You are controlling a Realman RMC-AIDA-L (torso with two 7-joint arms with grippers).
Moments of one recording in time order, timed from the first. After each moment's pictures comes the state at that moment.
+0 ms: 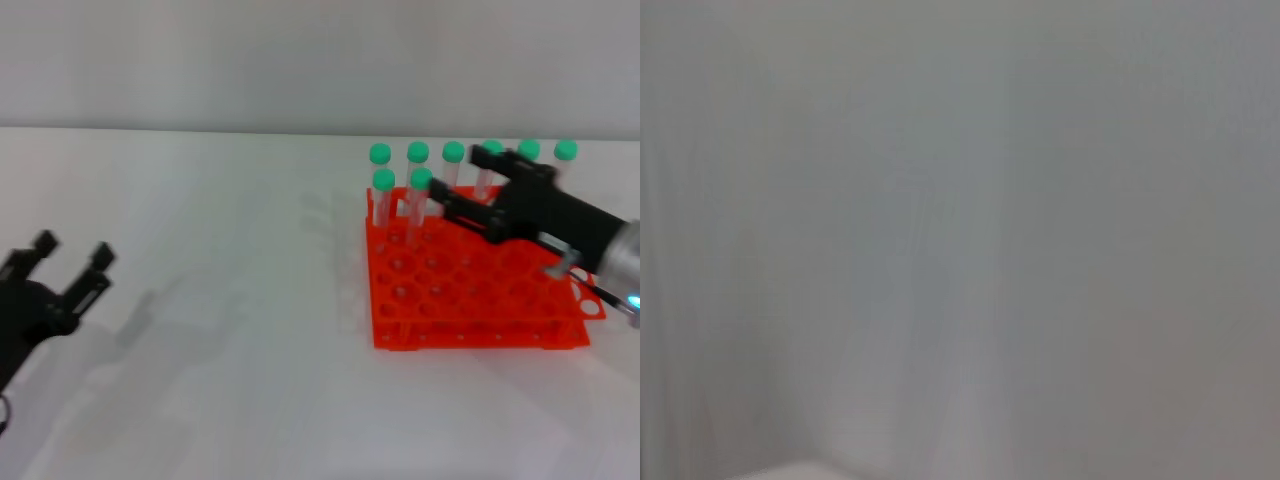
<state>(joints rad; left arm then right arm) -0.32 -2.08 2.83 -0.15 -1.08 1.51 -0.62 0.51 2.01 -1.65 -0.50 -0.58 -1.00 0.80</state>
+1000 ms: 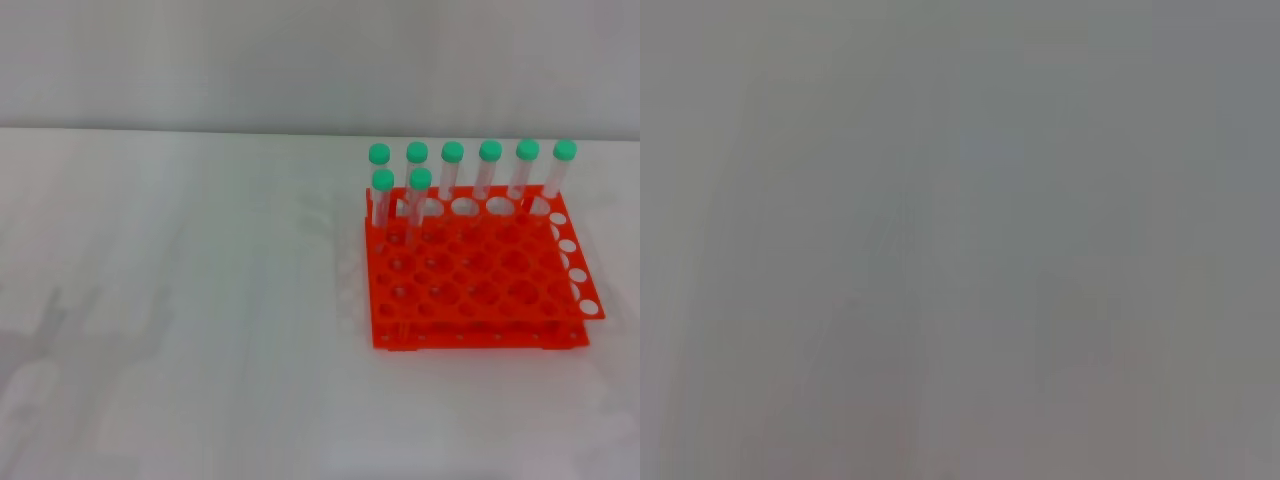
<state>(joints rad) -0.25 -2.08 2.82 -0.15 -1.34 1.55 -0.56 0.22 2.00 -1.14 -0.21 -0.57 -1.52 0.44</state>
